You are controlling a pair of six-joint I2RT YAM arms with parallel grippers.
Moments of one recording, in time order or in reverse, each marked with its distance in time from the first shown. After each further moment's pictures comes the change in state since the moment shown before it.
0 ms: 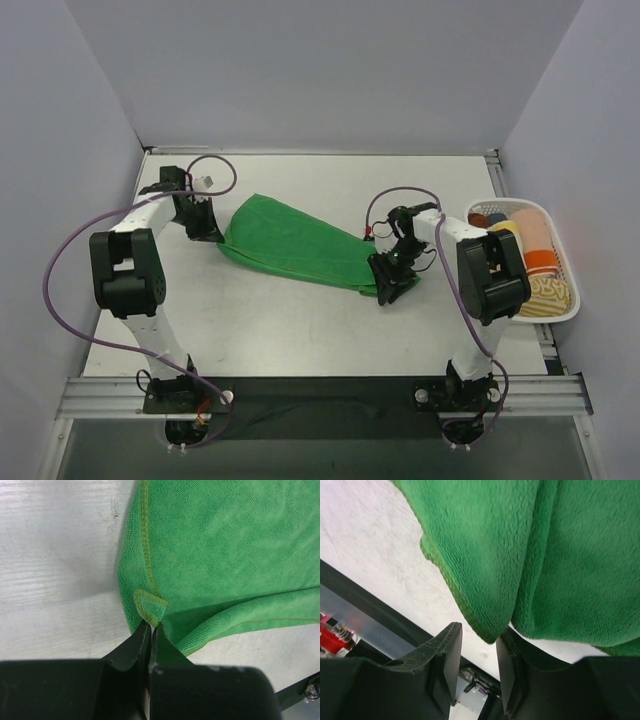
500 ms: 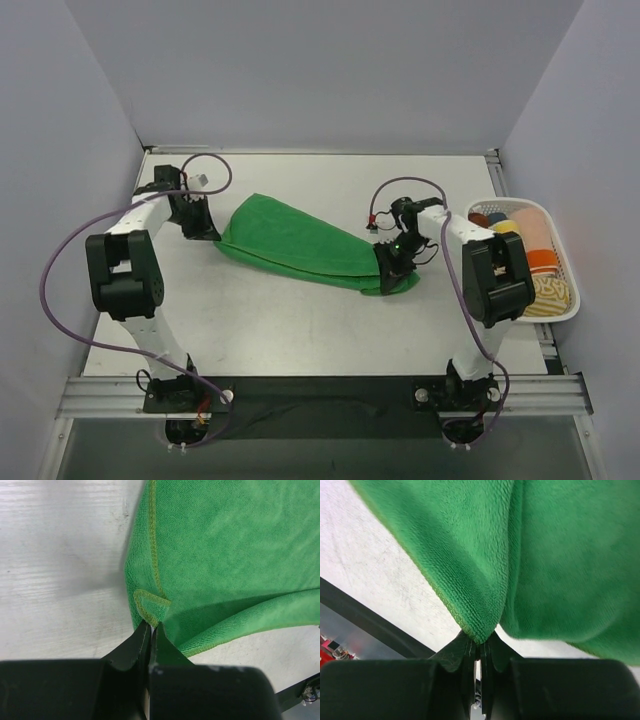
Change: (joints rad) left arm 0.014 -0.014 -0.006 0.001 0.001 0.000; right arm -0.009 -0.013 0.030 0.077 0.022 0.066
